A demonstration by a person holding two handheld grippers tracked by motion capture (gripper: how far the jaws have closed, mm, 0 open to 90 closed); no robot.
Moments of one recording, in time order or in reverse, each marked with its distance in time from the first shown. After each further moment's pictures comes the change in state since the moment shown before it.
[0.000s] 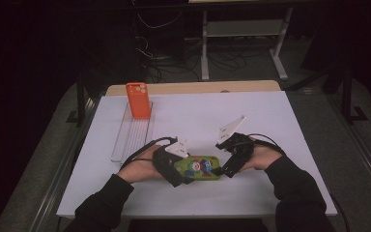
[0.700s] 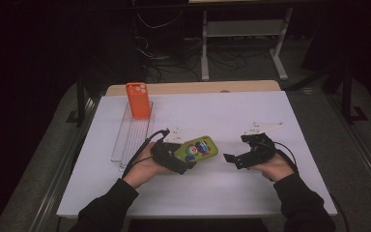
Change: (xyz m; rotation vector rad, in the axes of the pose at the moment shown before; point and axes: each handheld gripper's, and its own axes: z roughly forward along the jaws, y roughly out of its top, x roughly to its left) left arm 0.011 0.000 -0.005 -0.062 0.229 -0.227; right arm 0.000 -0.053 -0.018 -0.260 -0.293 0.413
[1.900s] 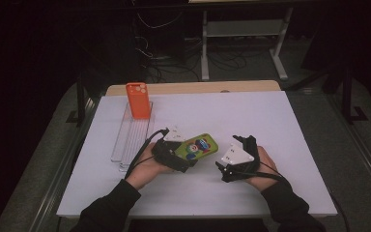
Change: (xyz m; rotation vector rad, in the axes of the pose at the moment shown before) left arm 0.001 0.001 0.004 -0.012 0.004 -0.029; right arm 0.054 -0.022 0.032 -0.021 -0.383 -0.593
